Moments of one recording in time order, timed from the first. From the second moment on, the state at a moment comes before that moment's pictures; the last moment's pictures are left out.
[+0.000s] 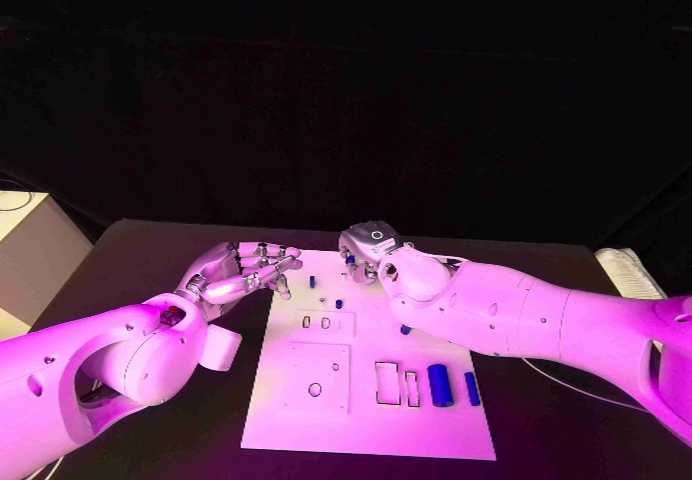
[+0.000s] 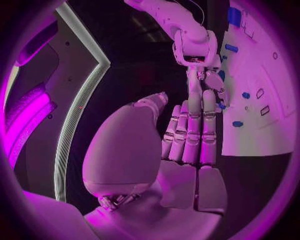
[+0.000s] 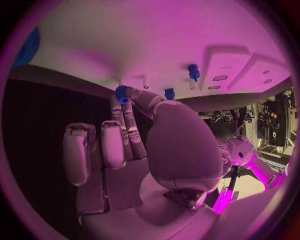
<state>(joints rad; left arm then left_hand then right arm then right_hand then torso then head) 1.20 -0.96 -0.02 1.74 -0.13 -0.30 0.33 1.48 -0.21 0.41 0.26 0.18 0.90 0.19 0.22 0.19 1.12 0.13 0.07 0.07 1.06 0.07 0.73 0.68 0.17 0.91 0.16 0.88 0.52 1.26 -0.40 -0.15 1.09 -1.82 -0.49 -0.31 1.33 -0.20 0.65 -0.05 0.13 1.09 0.13 0.22 0.30 1.24 0.10 0.07 0.11 1.47 -0.01 1.35 1.20 0.05 1.47 0.09 1.46 1.31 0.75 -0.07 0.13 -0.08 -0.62</state>
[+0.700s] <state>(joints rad) 1.20 -0.96 -0.02 1.73 -0.14 -0.30 0.33 1.48 -0.21 0.41 0.26 0.18 0.90 0.19 0.22 0.19 1.12 0.13 0.07 0.07 1.06 0.07 0.73 0.68 0.17 0.91 0.16 0.88 0.52 1.26 -0.39 -0.15 1.05 -1.80 -0.49 -0.30 1.33 -0.20 0.65 -0.05 0.13 1.09 0.13 0.22 0.30 1.24 0.10 0.07 0.11 1.47 -0.01 1.36 1.19 0.05 1.47 0.09 1.46 1.31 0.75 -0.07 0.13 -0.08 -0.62</state>
